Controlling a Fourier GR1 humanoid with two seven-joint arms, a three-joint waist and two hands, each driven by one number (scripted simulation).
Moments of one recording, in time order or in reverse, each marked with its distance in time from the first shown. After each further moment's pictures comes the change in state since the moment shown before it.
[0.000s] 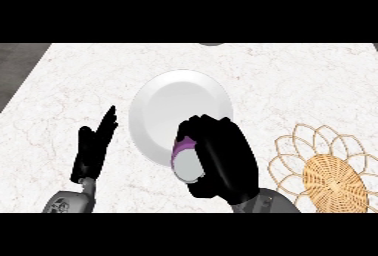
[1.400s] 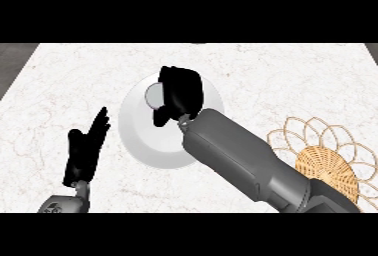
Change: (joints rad) left arm 0.031 -0.003 0.039 -0.034 -0.011 0.012 0.001; right arm -0.673 0.040 0.139 0.910 -0.449 -0.454 0.296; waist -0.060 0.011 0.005
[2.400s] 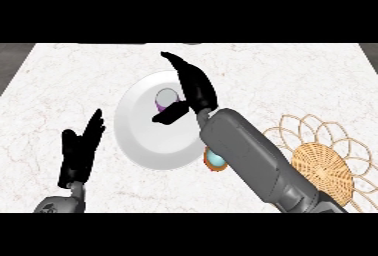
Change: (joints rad) left arm 0.008 0.005 0.038 0.022 0.014 -0.016 -0.012; right arm 0.115 0.000 -0.230 0.020 -0.431 -0.021 -0.585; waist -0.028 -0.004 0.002
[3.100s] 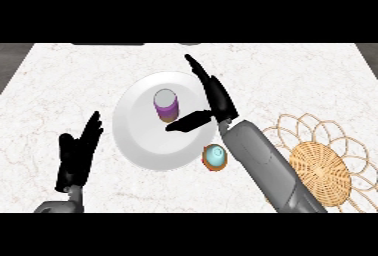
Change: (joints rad) left arm 0.028 -0.009 0.010 -0.029 -0.019 -0.007 0.000; right arm 0.191 -0.002 -0.155 -0.055 -0.168 0.117 -0.324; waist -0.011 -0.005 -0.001
